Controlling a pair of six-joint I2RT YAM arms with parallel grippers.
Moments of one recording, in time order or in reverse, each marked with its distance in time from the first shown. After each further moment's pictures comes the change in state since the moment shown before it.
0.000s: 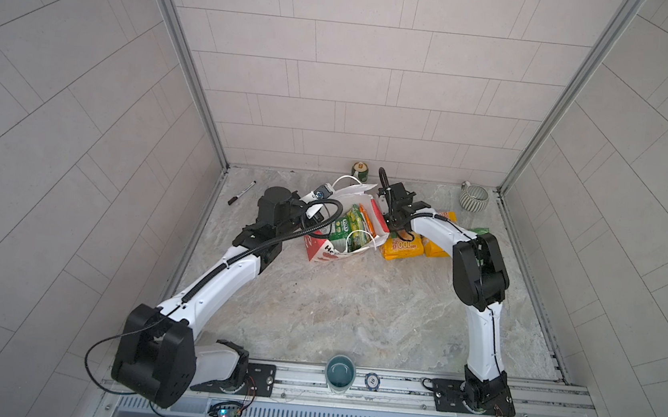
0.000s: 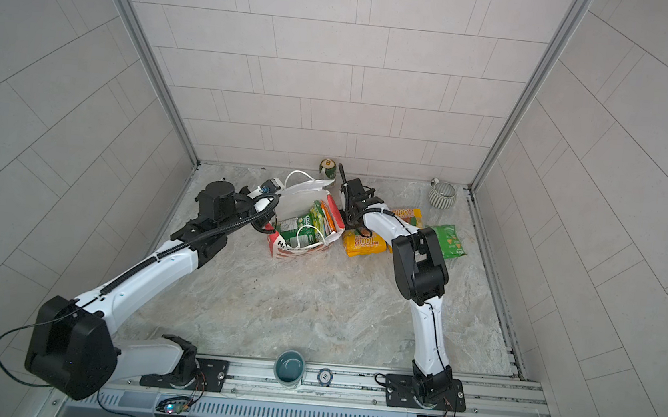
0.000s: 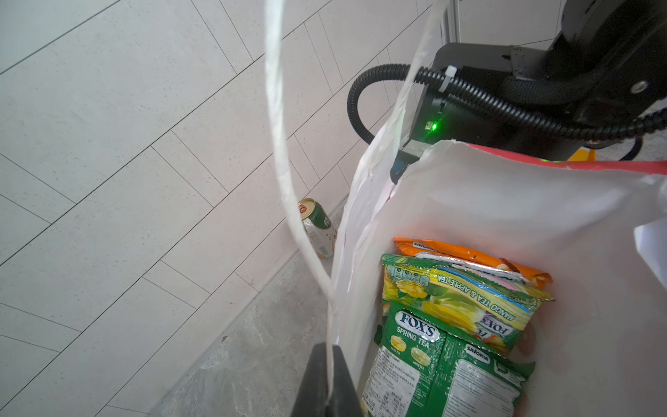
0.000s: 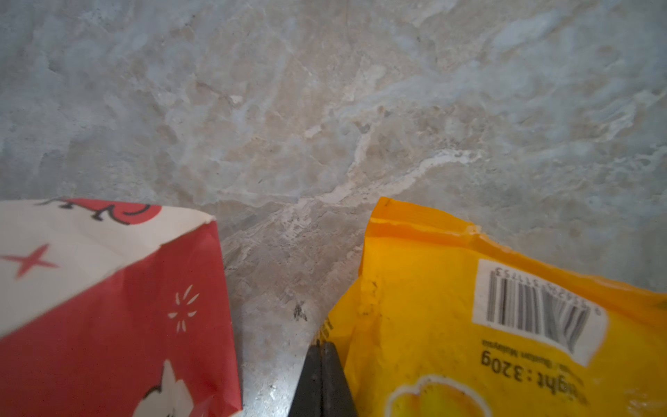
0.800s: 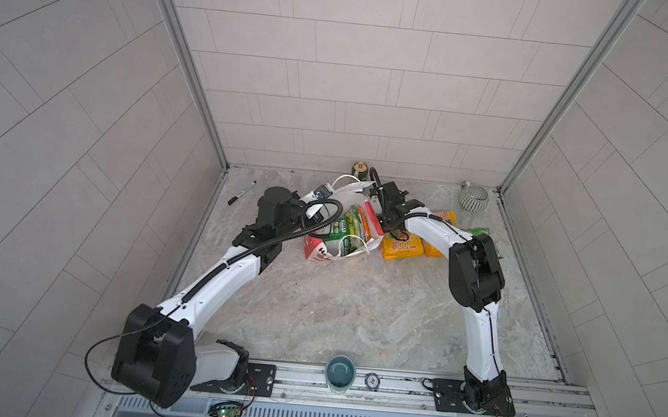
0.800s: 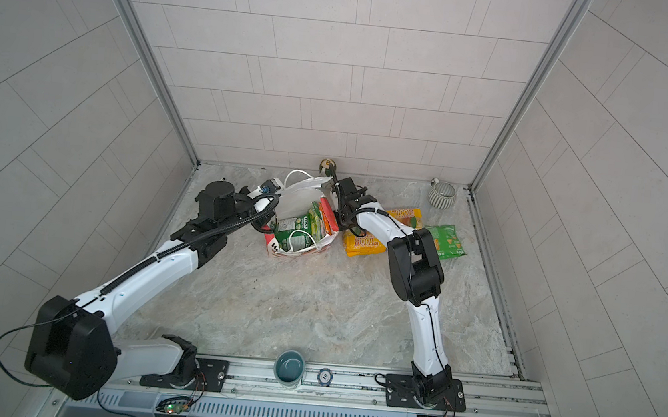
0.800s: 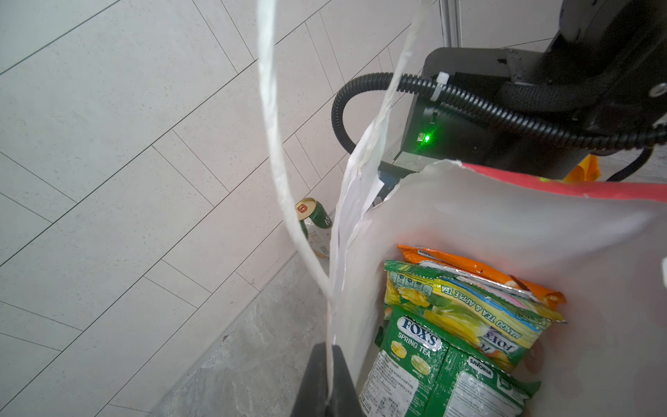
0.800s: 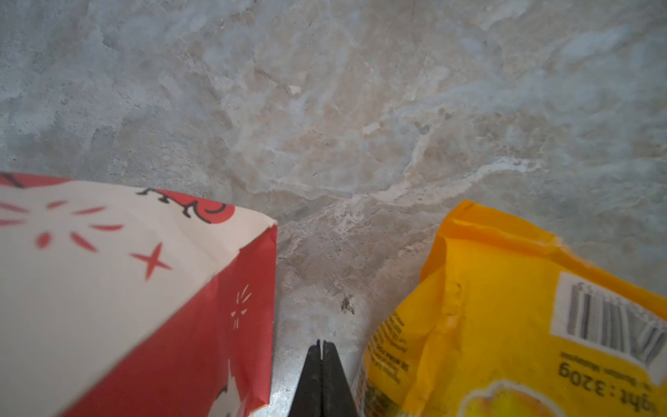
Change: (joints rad) left arm 0.000 0.000 0.000 0.001 -0.003 0.001; right arm 0.049 0.004 0.051 -0.073 -0.022 -0.033
